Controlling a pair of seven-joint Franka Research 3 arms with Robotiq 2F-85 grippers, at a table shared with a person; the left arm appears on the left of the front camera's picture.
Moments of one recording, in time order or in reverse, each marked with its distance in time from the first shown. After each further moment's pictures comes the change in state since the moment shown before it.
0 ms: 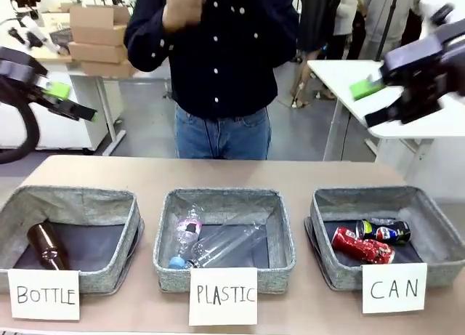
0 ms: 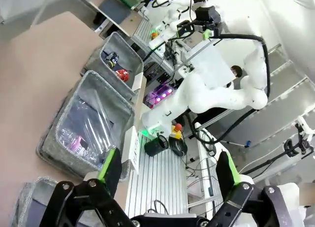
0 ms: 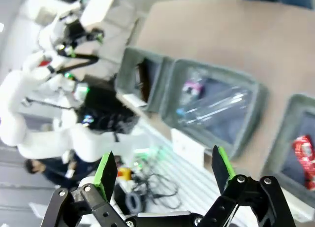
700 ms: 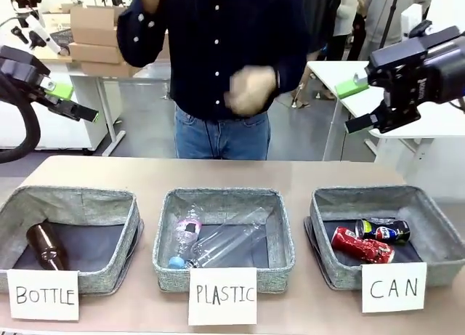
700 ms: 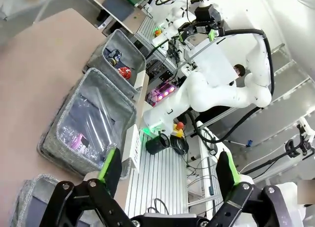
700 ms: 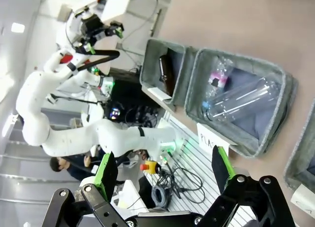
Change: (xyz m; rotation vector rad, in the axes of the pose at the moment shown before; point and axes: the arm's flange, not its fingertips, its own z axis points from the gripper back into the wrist) left arm 0.001 -0.002 -0.001 0.014 0.012 0.010; right arm 0.004 -0.005 -0.014 0.111 0.044 -0.075
